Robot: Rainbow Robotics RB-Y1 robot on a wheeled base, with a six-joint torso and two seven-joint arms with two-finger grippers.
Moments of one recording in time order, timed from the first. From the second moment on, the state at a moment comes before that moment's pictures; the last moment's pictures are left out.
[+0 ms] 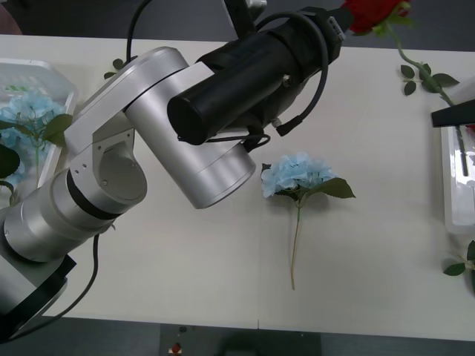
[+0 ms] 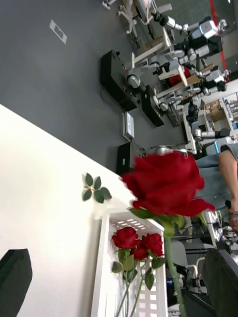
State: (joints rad) right arm -0.54 -0.74 -0.48 -1.45 -1.61 1.92 1.74; left arm -0.80 0.38 -0.67 -2.06 0.07 0.99 0.05
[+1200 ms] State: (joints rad) right arm -0.28 -0.92 -0.49 -1.39 -0.66 1.49 1.65; left arm -0.17 0.72 -0.39 -2.42 0.50 1.07 -0.88
